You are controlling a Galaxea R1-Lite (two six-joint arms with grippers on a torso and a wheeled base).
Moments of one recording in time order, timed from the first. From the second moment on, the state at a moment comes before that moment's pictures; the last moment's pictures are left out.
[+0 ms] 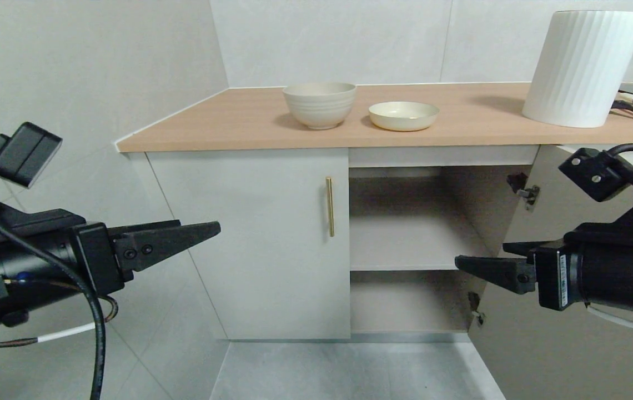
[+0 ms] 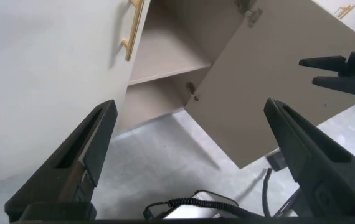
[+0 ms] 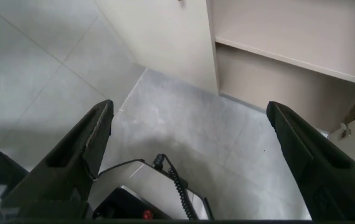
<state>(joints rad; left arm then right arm) -0.27 1.21 -0.71 -0.30 -0.43 -0.29 0.61 1.32 -0.83 -0.10 0.01 0.21</state>
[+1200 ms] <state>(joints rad) -0.27 1.22 -0.71 -0.30 -0.43 -0.29 0.61 1.26 -0.80 -0.10 0.02 0.20</state>
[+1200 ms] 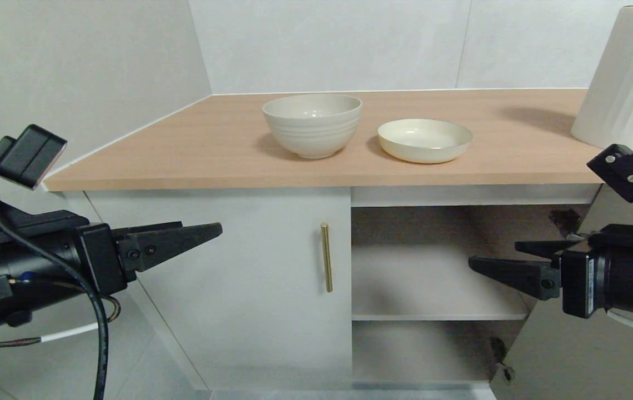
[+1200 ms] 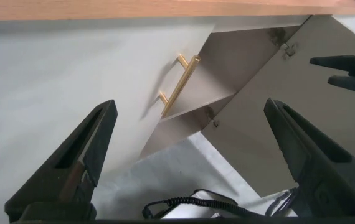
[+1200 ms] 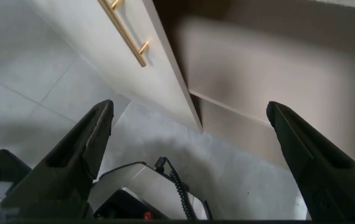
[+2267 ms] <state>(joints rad) -0.27 1.24 -0.70 -0.30 -0.43 -0.29 0.61 1.27 -0.80 -0.10 0.02 0.20</state>
